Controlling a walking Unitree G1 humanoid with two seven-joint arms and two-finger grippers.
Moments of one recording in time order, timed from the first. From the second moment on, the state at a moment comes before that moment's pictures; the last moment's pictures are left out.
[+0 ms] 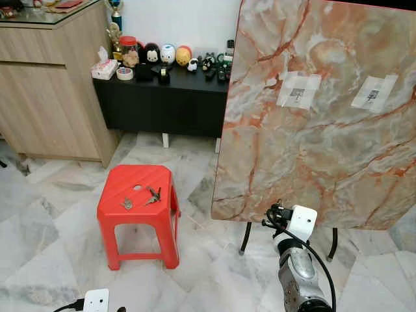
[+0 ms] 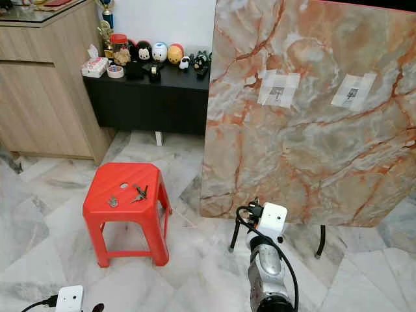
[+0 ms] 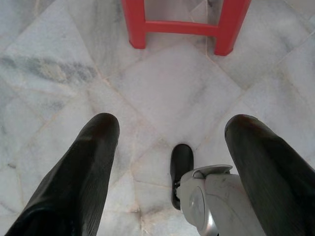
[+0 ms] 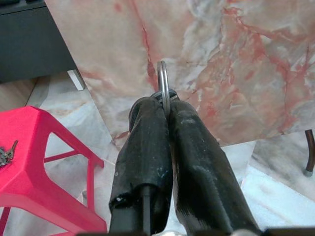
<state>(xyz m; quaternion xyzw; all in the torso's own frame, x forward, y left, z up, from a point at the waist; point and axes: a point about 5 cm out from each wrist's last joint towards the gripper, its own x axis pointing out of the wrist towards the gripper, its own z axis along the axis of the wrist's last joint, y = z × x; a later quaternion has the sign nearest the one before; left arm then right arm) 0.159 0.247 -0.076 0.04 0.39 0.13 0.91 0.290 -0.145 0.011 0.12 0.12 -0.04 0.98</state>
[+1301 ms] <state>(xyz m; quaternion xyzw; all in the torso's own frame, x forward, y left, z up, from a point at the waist) 0.143 0.253 -0.082 0.05 0.42 0.13 0.90 0.294 -0.116 0.015 0.14 0.11 0.00 0.98</state>
